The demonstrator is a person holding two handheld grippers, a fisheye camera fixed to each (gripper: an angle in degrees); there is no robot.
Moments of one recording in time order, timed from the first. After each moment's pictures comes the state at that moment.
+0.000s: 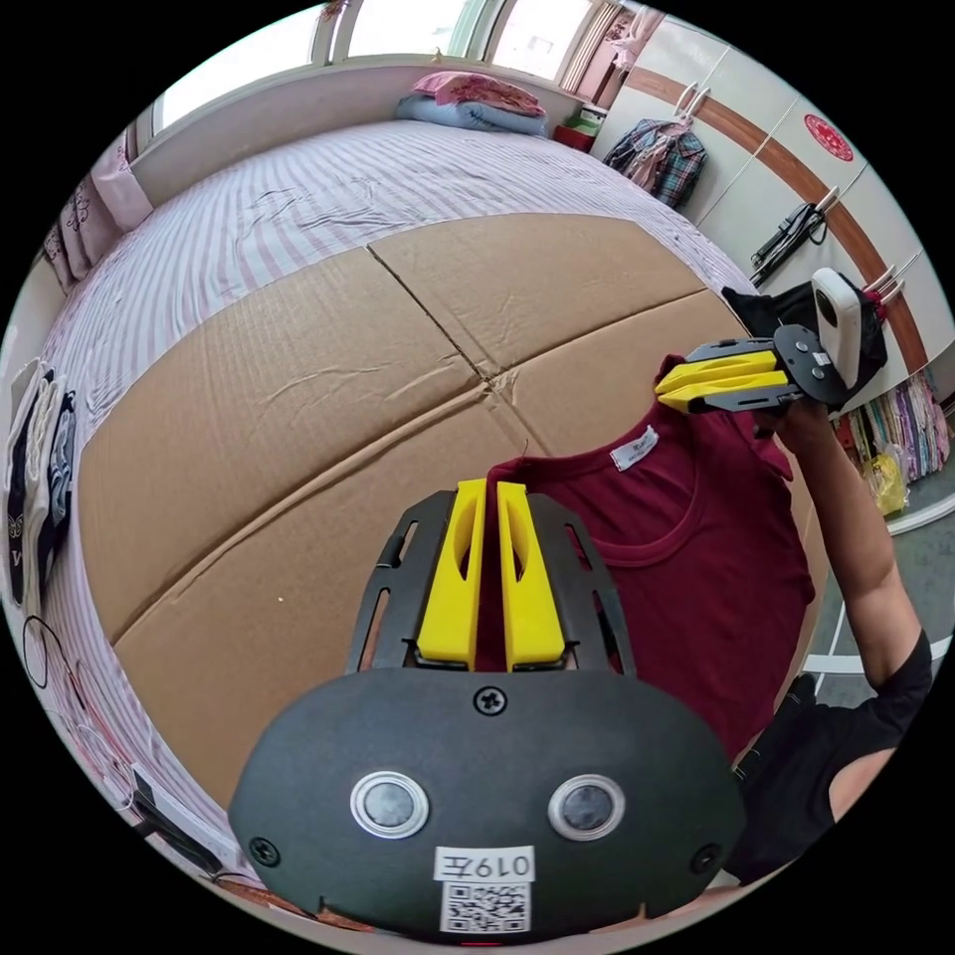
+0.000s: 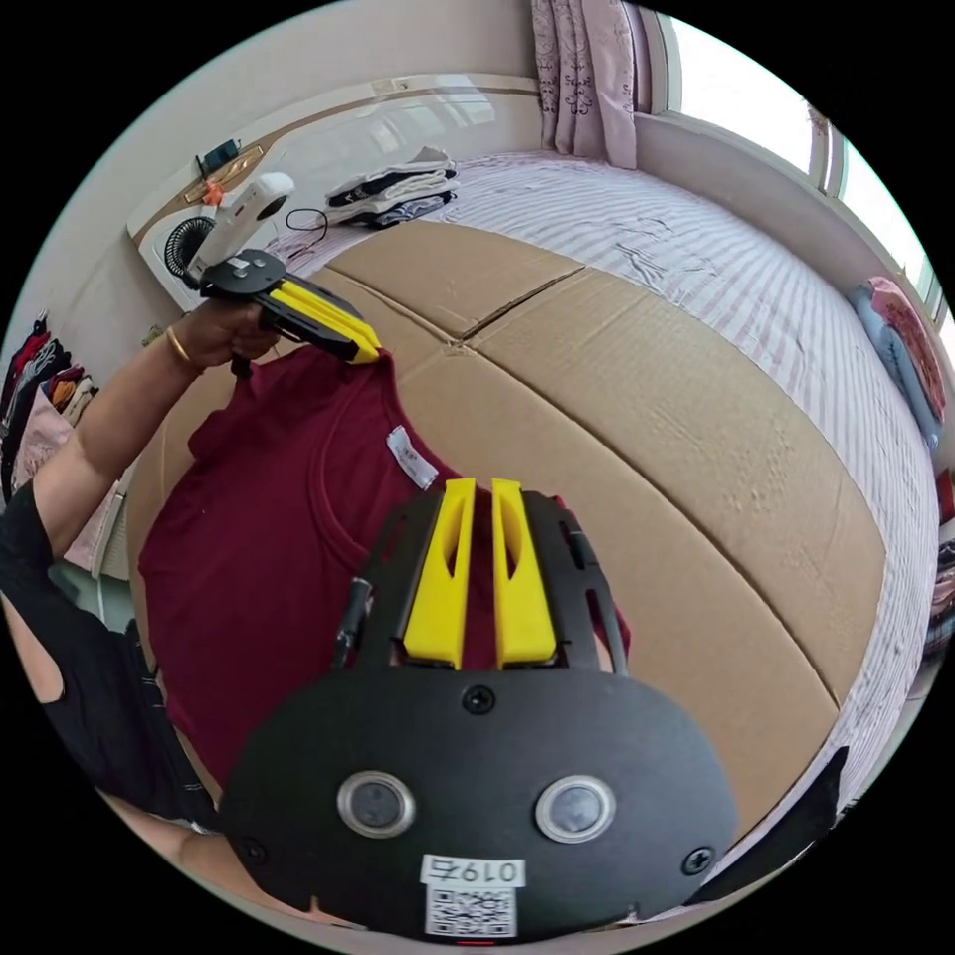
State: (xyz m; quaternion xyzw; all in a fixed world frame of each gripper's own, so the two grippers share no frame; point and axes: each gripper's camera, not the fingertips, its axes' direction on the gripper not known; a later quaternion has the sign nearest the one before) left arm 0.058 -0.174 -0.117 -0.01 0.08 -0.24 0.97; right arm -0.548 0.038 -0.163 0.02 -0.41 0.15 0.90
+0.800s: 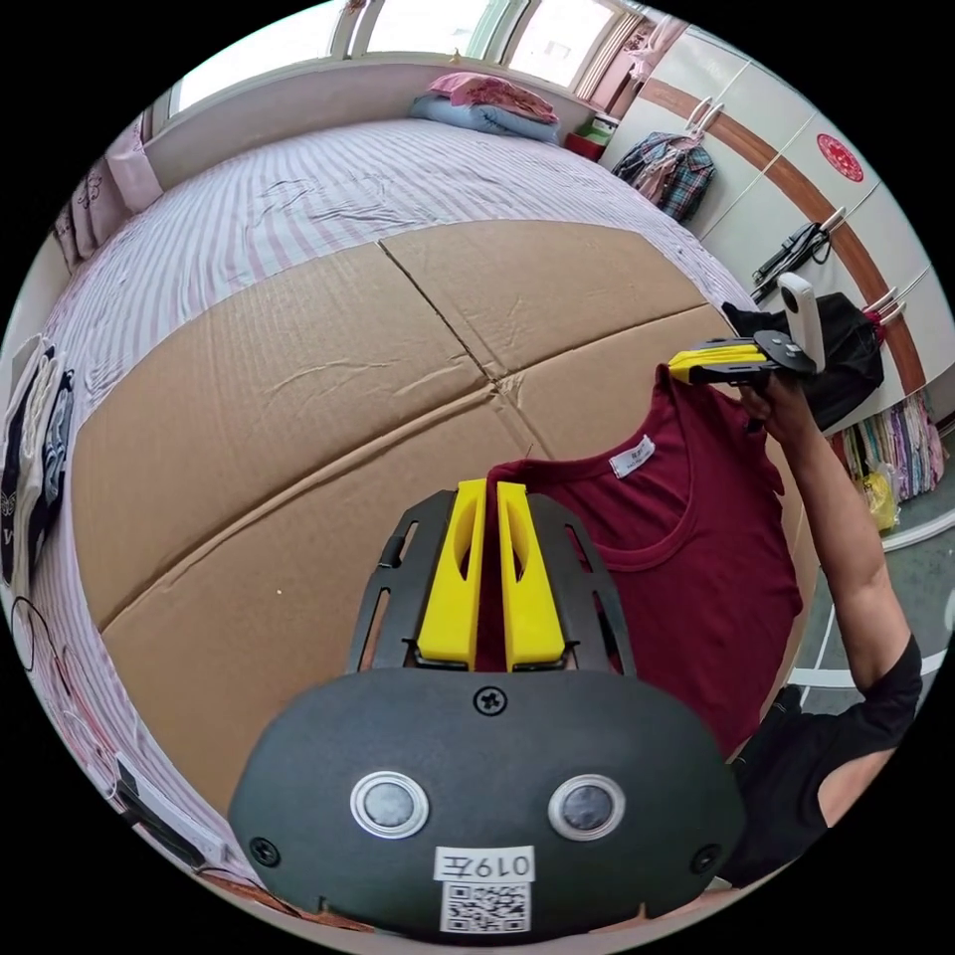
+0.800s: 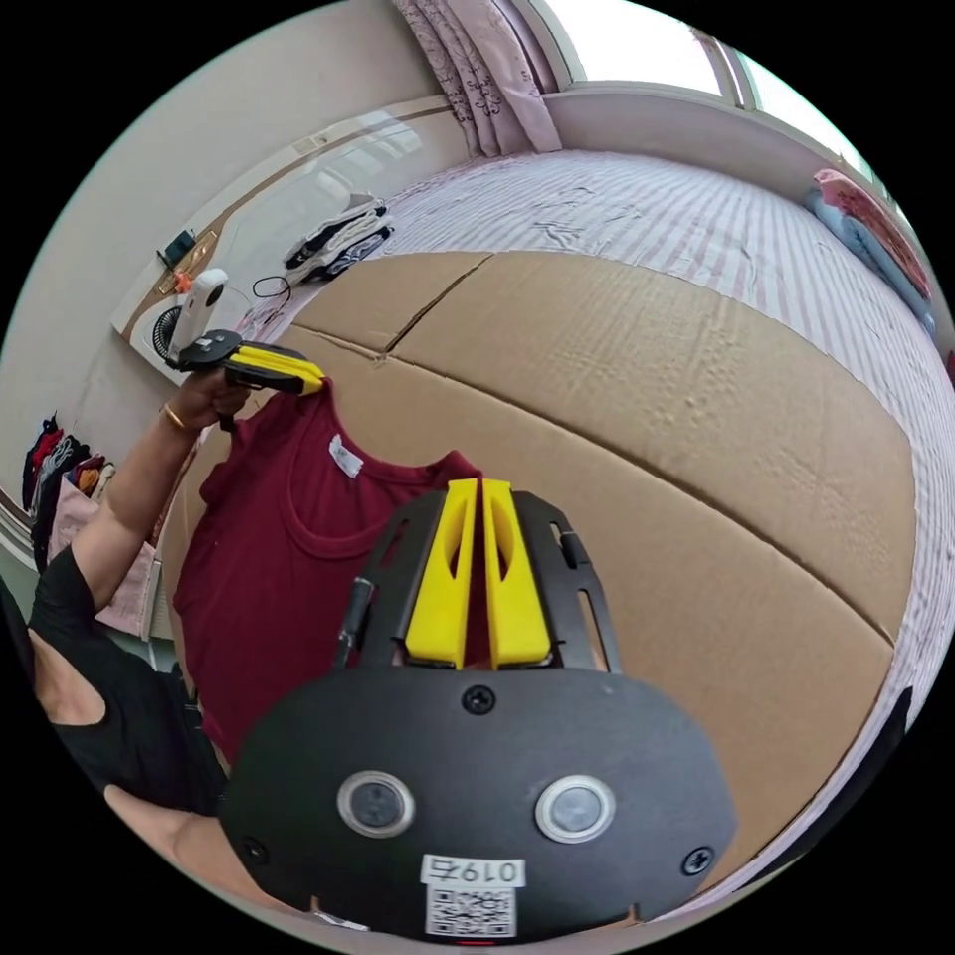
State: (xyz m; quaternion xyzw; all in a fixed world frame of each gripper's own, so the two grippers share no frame) left arm 0.070 -0.175 -0.087 0.01 0.09 -0.27 0.96; right arm -0.437 0.102 -0.087 -0.01 -0.46 0.25 0.85
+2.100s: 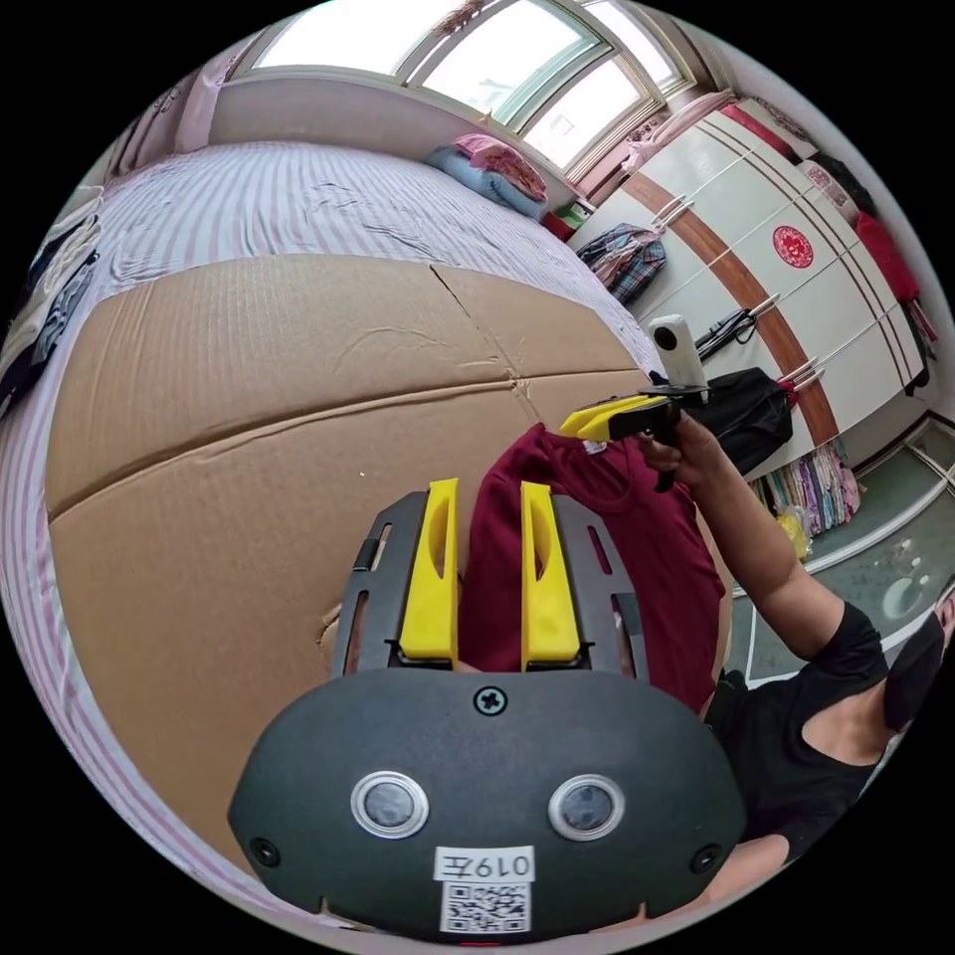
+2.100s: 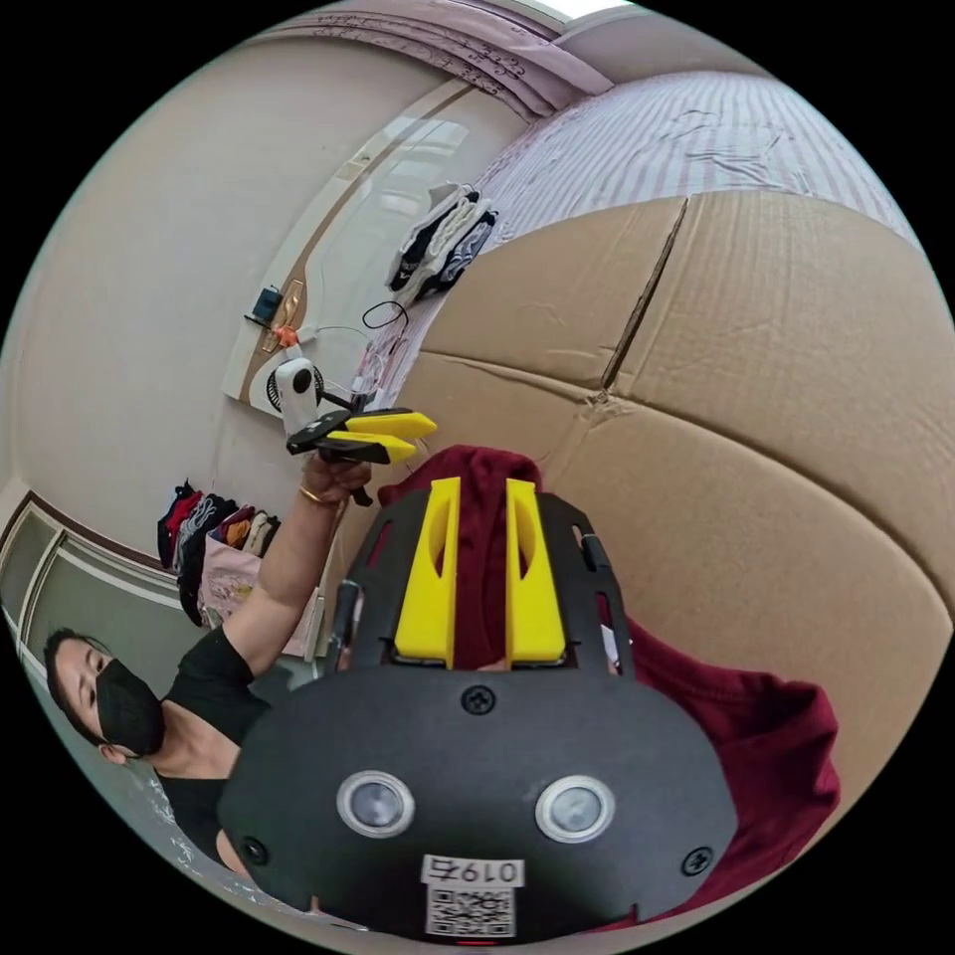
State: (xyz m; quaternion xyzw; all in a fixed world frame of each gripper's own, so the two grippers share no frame) left arm 0.041 -0.013 -0.027 0.13 0.22 -0.30 0.92; right arm -0.394 -0.030 -0.008 -0.01 -0.67 0.27 0.69
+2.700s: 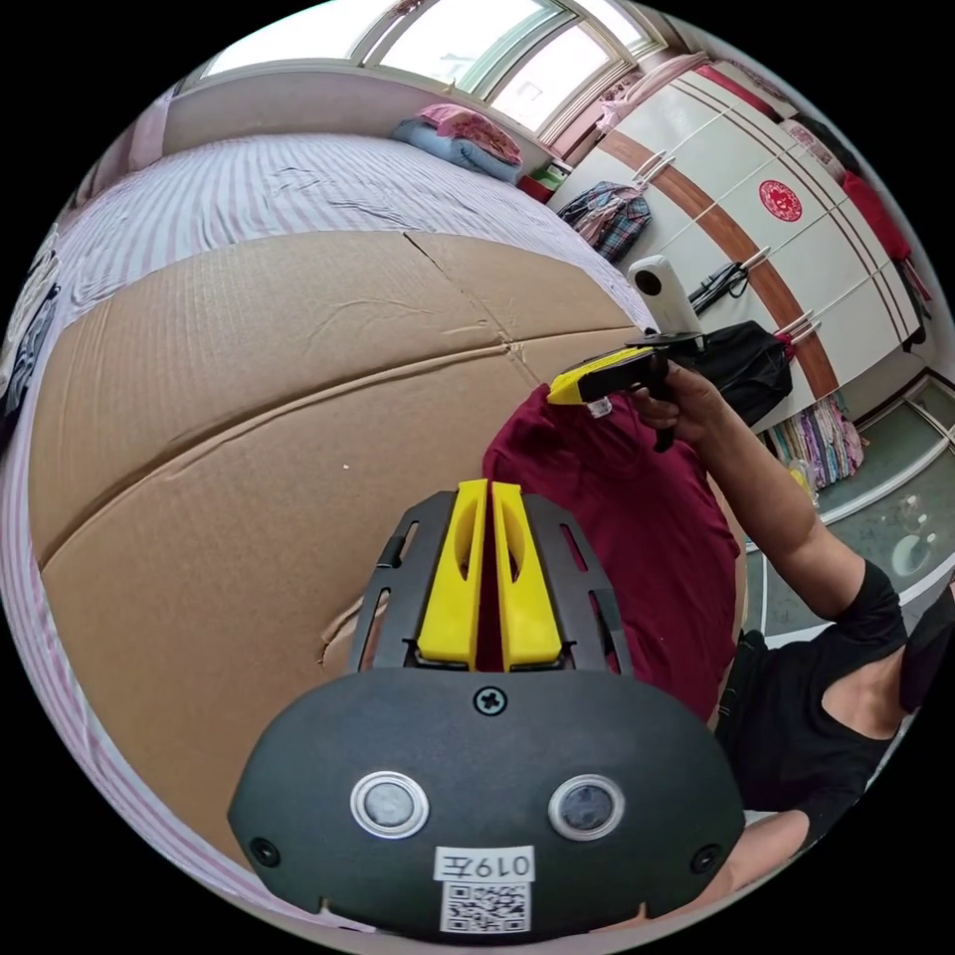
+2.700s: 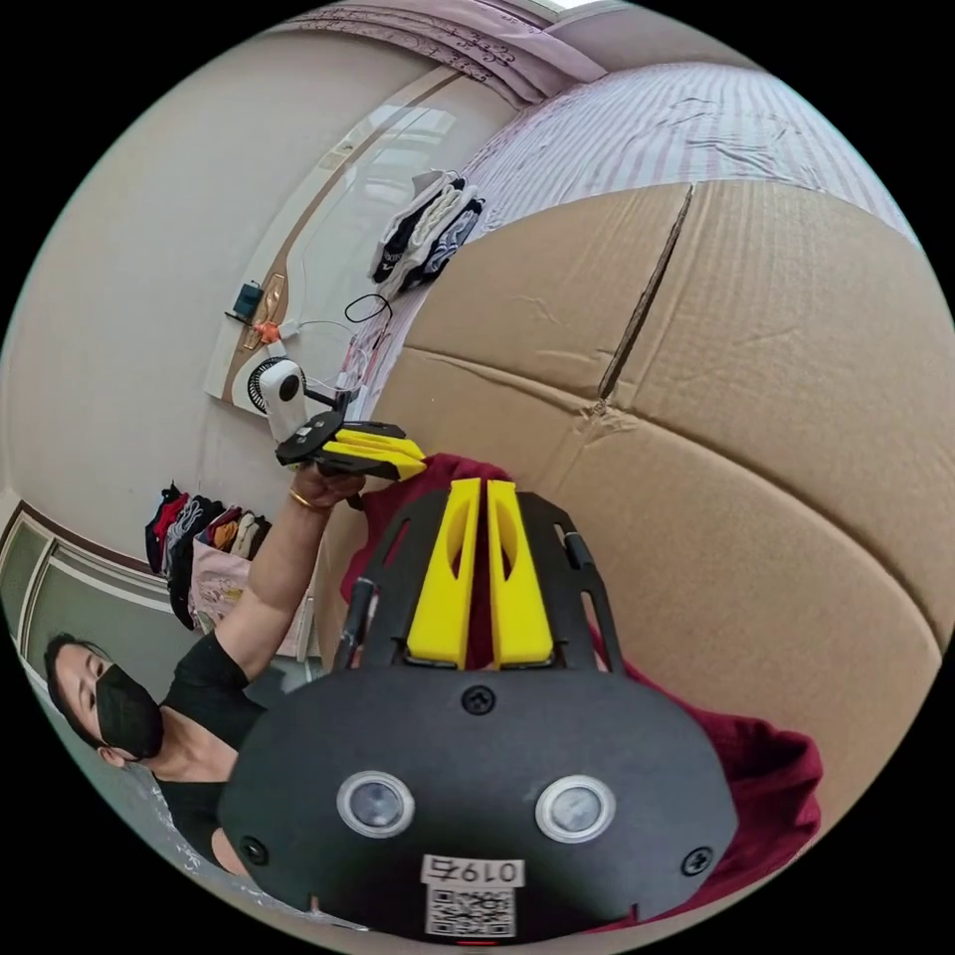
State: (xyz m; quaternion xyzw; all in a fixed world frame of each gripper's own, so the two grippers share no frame) left arm 0.061 -0.054 0.016 0.10 0.21 -0.25 0.94; right arm -0.408 -0.043 0.034 -0.01 -0.65 0.26 0.71
